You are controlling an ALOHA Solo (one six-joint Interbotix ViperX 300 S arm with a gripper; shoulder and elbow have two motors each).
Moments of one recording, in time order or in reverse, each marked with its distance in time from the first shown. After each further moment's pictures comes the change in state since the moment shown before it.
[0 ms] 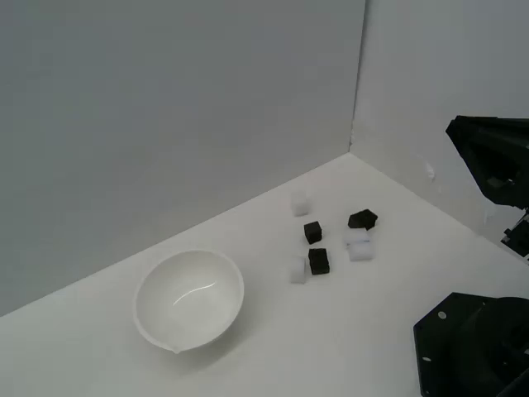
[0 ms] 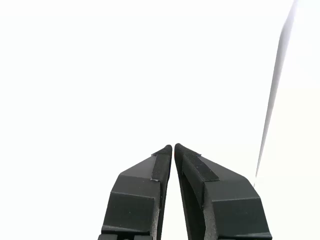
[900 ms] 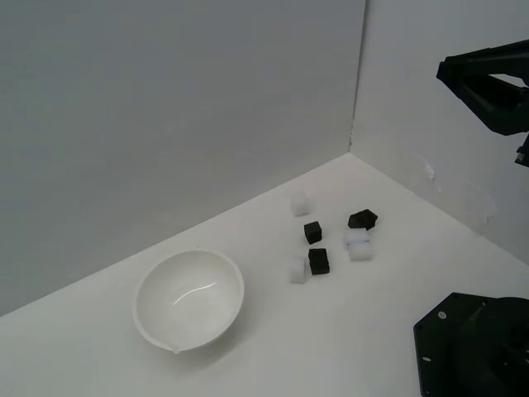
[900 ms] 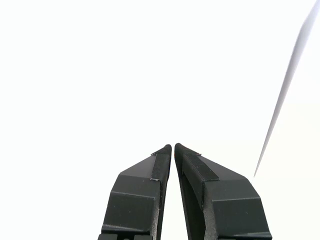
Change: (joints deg) arm -0.8 -23.1 -23.3 -16.5 -16.7 0.6 5.7 1.0
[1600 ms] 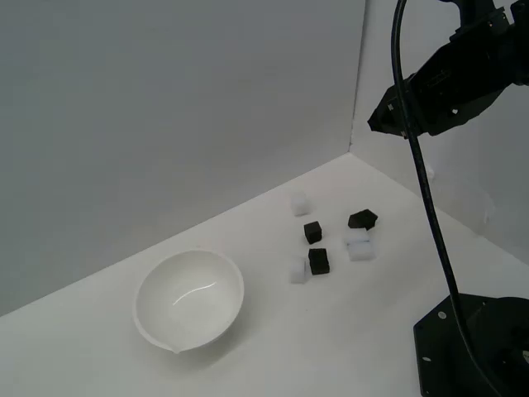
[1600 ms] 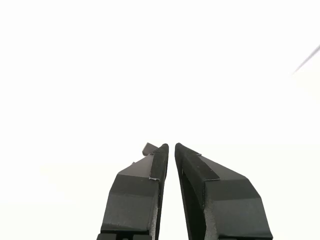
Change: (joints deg) arm 2.6 -33.1 -33.0 -13.0 -12.8 3.1 19.1 0.1
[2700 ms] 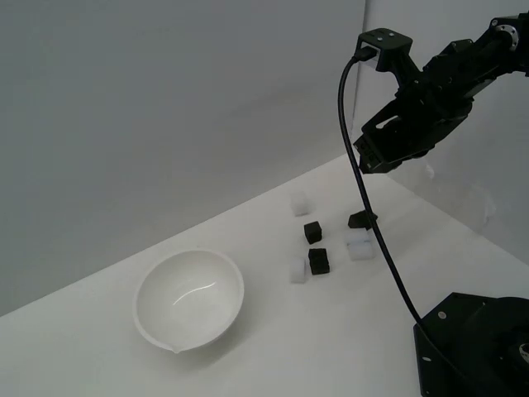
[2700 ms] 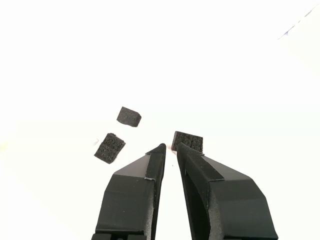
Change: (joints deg) arm 4.5 -15.6 -15.6 2.5 2.5 0.2 -2.1 1.0
